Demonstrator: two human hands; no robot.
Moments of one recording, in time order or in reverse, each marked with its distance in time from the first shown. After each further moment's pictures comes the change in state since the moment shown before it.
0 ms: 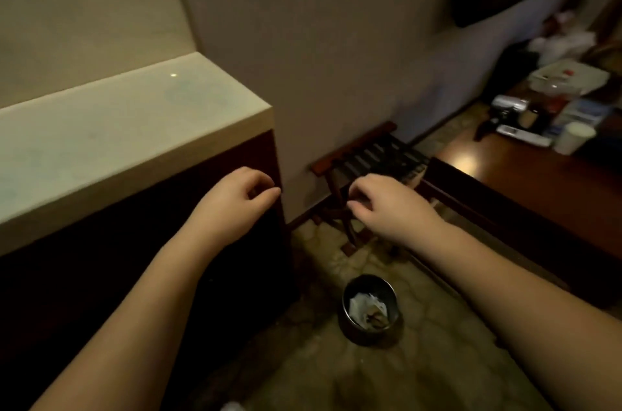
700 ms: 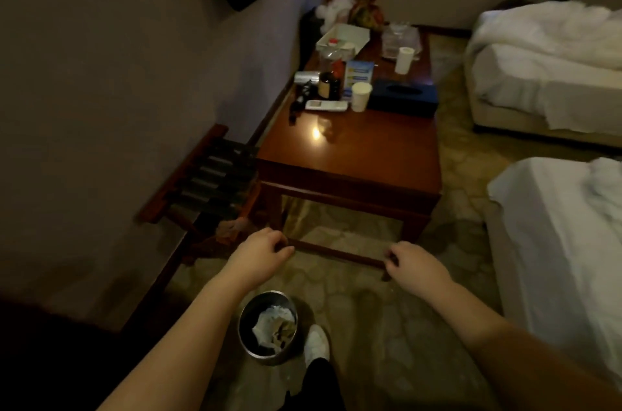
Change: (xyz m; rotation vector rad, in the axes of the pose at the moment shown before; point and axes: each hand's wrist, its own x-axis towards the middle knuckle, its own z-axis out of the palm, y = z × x) left_hand 0.119 0.204 0.299 0.089 -0.653 0.385; right_hand -0.204 0.308 0.045 0.086 -0.078 0.938
